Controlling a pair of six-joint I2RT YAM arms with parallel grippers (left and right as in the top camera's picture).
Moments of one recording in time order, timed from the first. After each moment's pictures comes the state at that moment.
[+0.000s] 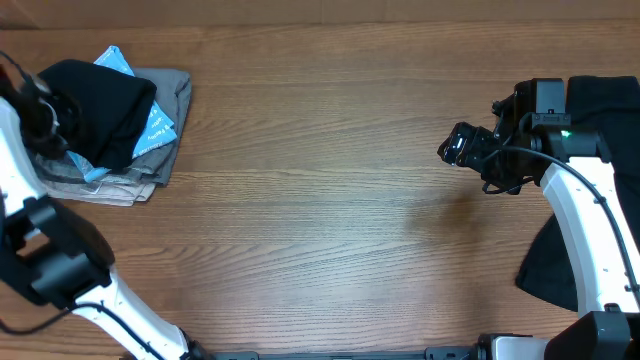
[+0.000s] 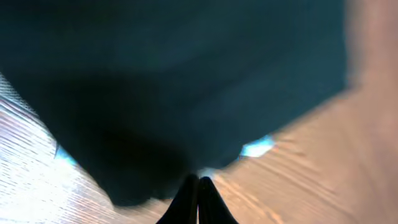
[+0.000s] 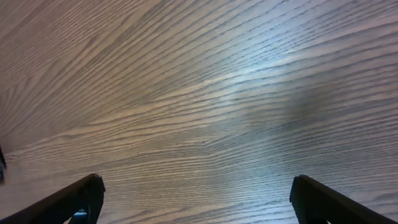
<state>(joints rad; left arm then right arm) 0.56 2.12 2.04 -1.29 0.36 -0.32 -0.03 1.50 1.27 -0.99 -0.28 0.38</state>
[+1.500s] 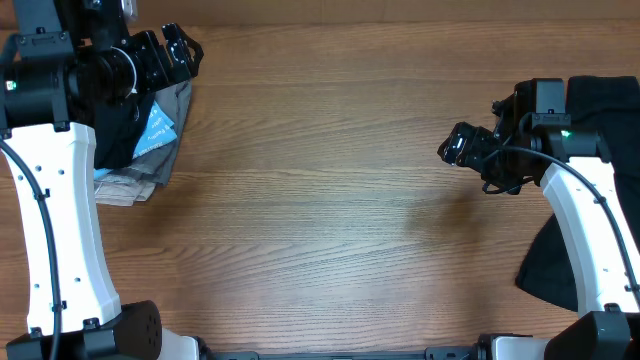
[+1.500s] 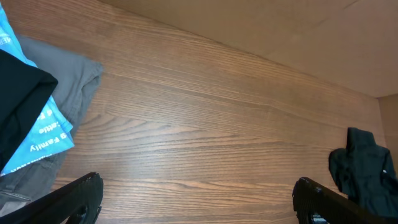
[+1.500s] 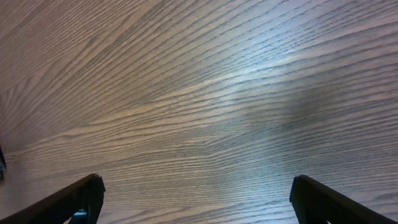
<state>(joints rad) 0.13 1.67 2.03 -1.20 0.39 -0.27 -0.03 1.50 1.27 -0.99 -0.28 0.38</state>
